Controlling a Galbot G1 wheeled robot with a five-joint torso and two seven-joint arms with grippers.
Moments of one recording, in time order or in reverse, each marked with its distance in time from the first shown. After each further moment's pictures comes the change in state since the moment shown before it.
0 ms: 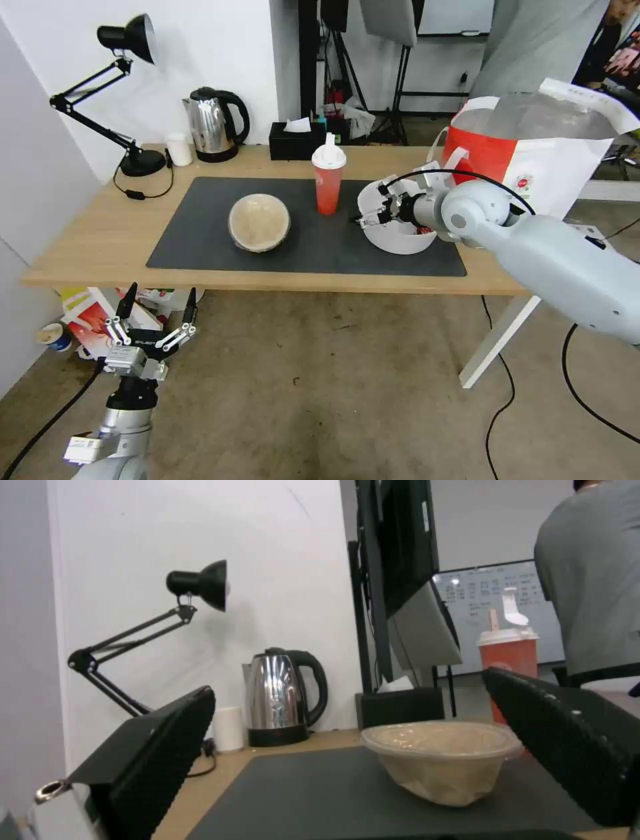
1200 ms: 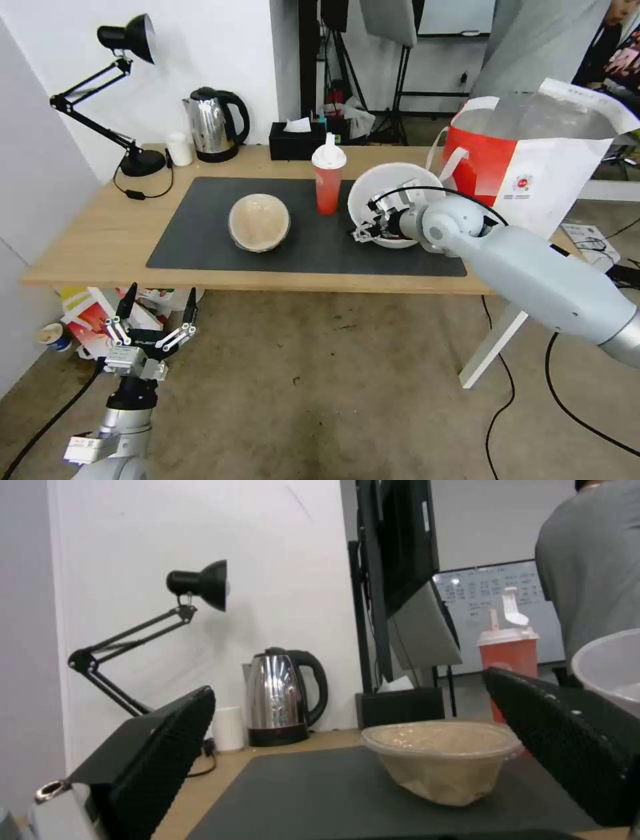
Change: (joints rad) left arm 0.000 0.000 0.000 0.000 0.000 0.000 0.000; right arm -0.050 0.064 -0.016 -0.079 -0.061 0.000 -0.005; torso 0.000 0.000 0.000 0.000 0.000
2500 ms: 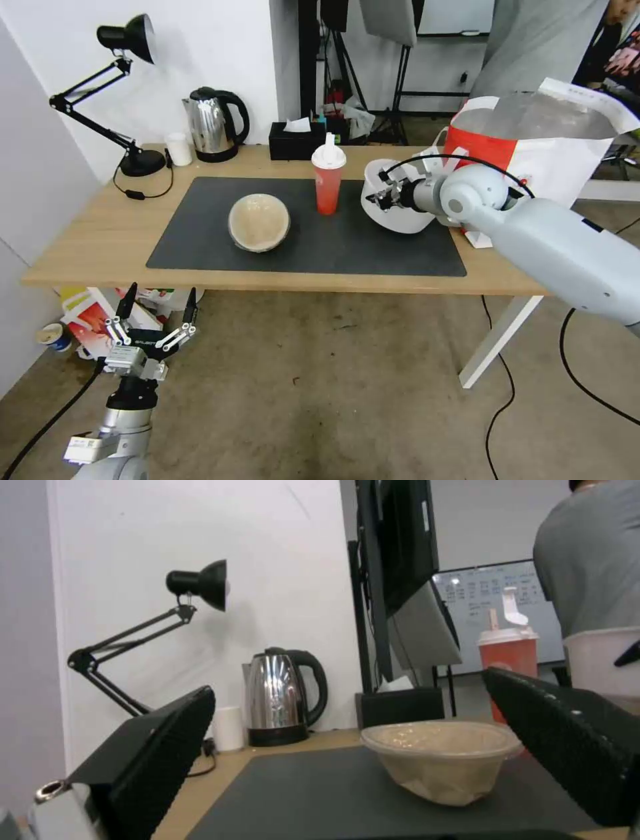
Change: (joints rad) left arm 0.000 0.000 0.000 0.000 0.000 0.000 0.000; right arm 0.119 -0.063 -0.006 0.052 0.030 0.000 -0.021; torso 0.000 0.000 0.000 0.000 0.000
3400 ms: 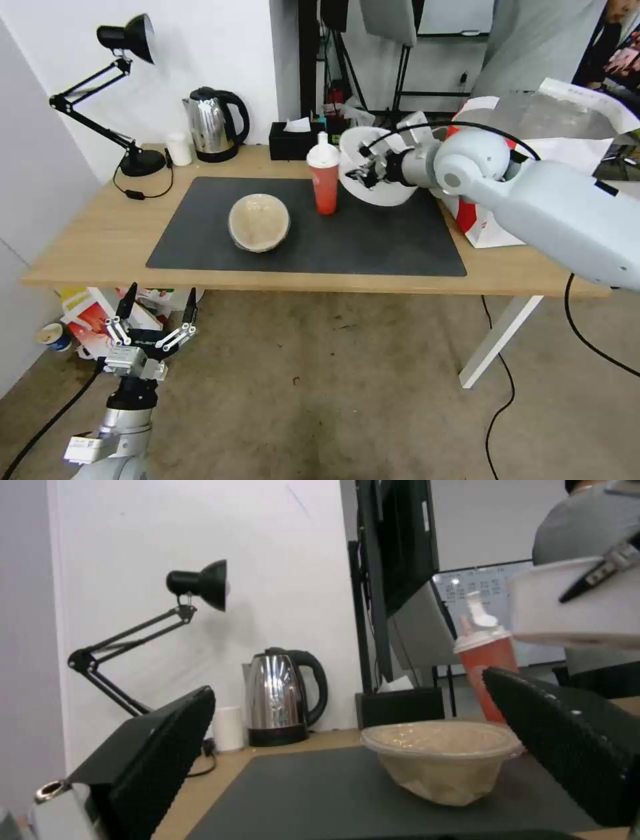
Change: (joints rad) left arm 0.000 0.000 0.000 0.000 0.000 0.000 0.000; right arm 0.276 0.030 -0.164 0.079 -0.023 0.001 -0.104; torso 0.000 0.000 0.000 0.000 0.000
